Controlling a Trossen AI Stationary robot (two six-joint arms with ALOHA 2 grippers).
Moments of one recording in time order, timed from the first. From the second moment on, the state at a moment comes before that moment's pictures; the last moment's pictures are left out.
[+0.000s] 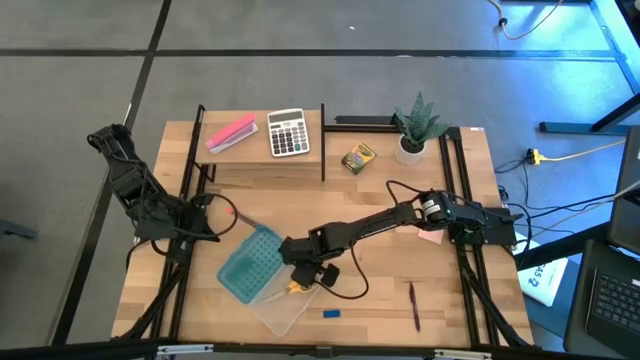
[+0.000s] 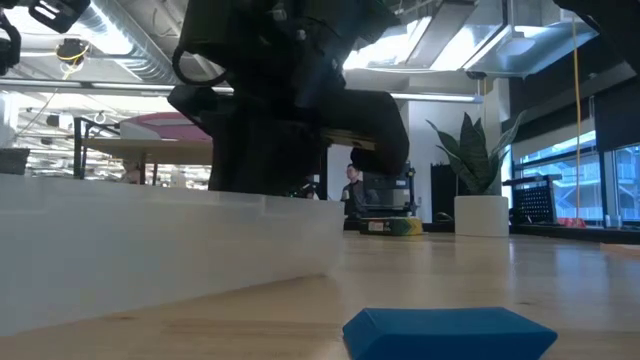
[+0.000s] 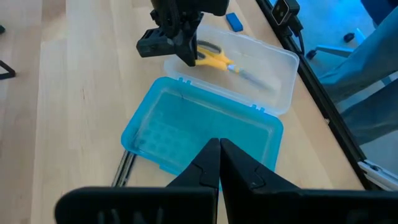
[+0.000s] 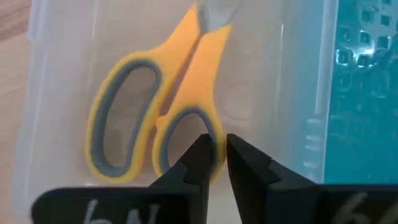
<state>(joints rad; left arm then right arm) -0.84 0.62 0.82 -1.00 -0.37 -0.46 0.25 2.35 1.89 -0.64 -0.12 -0.80</state>
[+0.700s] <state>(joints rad) -0.84 0.62 0.82 -1.00 -0.37 -0.49 0.24 2.35 2.14 -0.87 -0.09 -0.40</state>
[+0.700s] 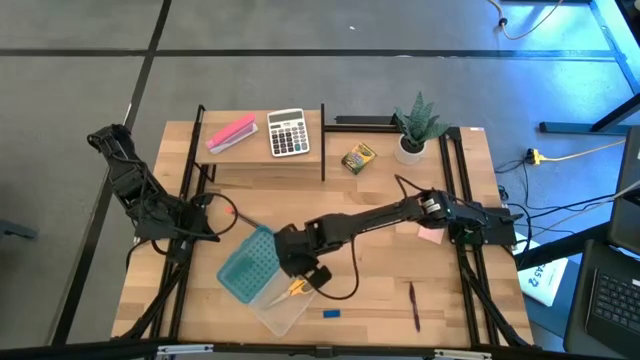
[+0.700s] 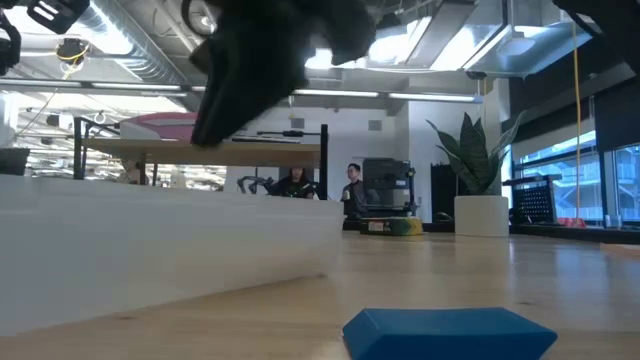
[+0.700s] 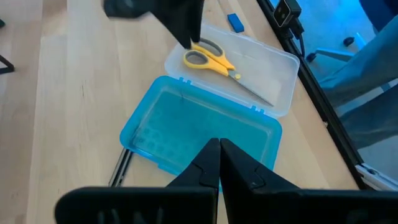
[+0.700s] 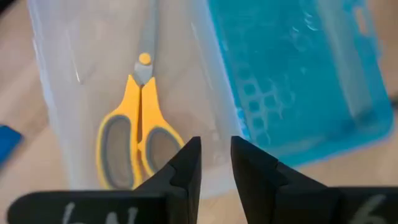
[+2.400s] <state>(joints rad) -0.54 0.91 0.82 -0.63 -0.51 -0.77 0.14 1.64 1.94 -1.57 0.46 0.85</state>
